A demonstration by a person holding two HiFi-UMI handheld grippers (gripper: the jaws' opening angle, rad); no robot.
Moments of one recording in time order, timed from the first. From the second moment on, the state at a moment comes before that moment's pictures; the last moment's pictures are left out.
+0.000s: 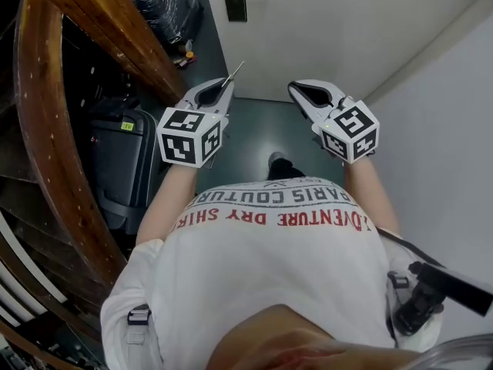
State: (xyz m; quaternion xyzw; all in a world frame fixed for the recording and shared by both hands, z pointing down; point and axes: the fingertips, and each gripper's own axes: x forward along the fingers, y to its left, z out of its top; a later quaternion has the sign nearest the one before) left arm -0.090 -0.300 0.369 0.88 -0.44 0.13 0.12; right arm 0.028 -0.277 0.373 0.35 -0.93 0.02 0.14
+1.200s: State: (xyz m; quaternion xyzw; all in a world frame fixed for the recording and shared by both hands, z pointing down) left arm -0.076 -0.534 0.421 0.86 -0.45 0.13 0.19; right arm 0.022 -0.612 0.351 0.30 -0.94 -0.05 0.14
